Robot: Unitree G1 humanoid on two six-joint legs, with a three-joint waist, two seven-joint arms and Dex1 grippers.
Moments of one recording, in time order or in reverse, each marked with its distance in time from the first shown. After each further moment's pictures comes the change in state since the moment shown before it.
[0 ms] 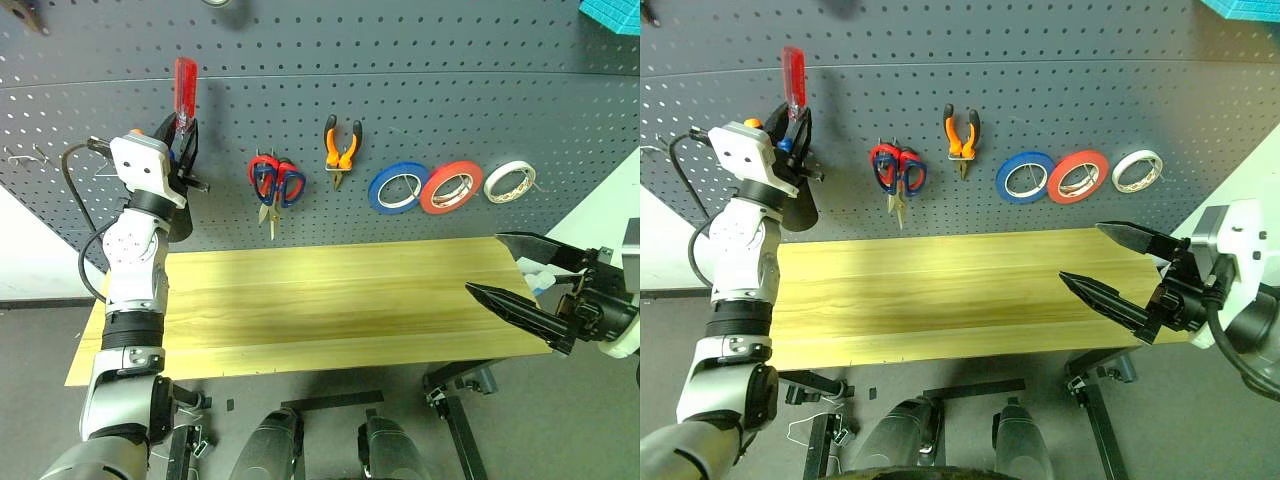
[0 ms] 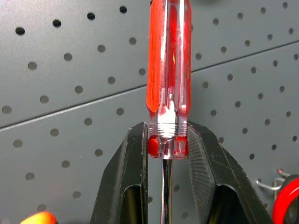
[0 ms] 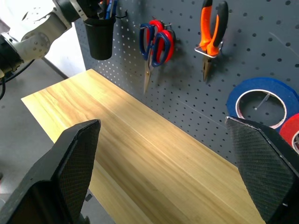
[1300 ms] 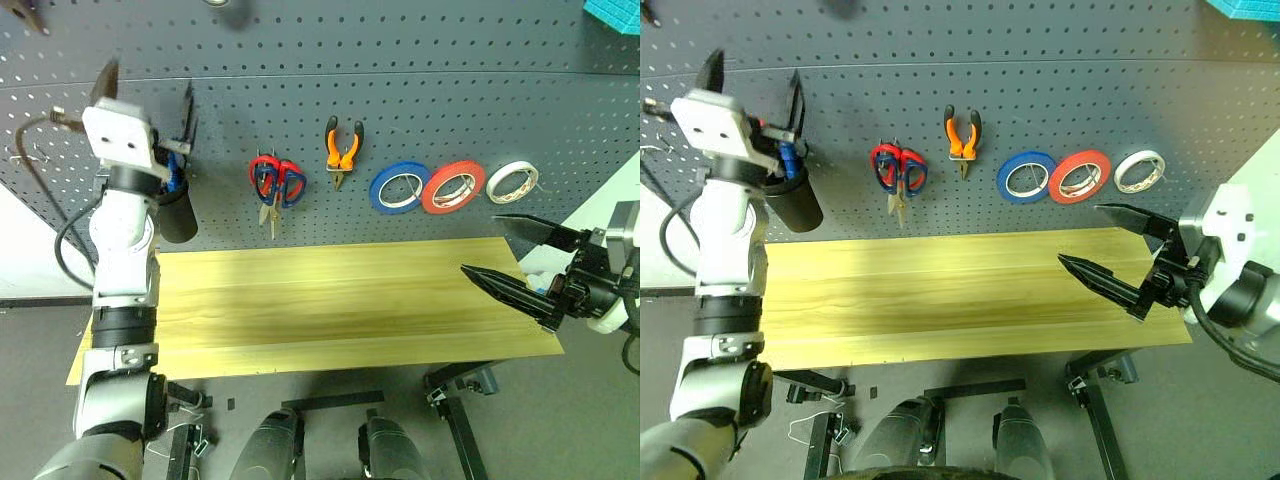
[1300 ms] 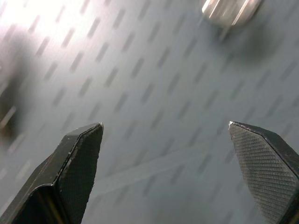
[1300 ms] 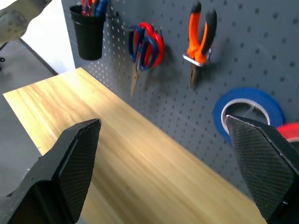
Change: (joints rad) left arm -0.074 0.025 -0.030 -0.197 0.067 0.048 0.141; right arm -0.155 0.015 0.136 0.074 -0.170 -0.068 0.036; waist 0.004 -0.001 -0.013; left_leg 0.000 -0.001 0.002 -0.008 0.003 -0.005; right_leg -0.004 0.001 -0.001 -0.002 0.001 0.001
